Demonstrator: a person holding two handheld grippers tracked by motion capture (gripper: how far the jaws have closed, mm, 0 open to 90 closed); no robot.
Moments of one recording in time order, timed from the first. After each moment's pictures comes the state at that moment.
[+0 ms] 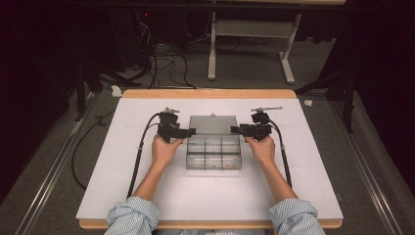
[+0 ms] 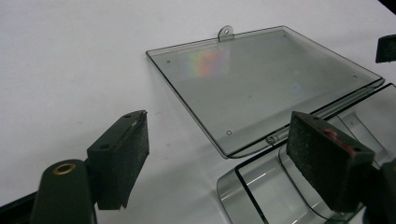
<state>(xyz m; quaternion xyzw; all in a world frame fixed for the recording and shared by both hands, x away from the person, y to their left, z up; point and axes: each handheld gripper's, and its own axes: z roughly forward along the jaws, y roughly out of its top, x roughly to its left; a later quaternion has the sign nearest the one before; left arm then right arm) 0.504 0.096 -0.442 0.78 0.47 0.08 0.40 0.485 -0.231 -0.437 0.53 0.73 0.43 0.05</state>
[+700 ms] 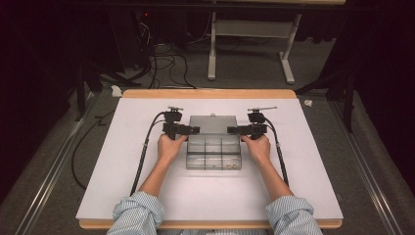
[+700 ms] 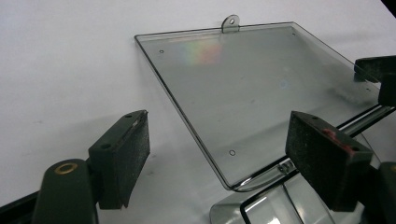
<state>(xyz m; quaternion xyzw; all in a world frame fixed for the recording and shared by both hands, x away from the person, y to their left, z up) 0.525 0.084 -0.455 0.76 0.51 0.02 0.40 0.503 -0.226 -0.457 0.56 0.71 0.41 0.00</state>
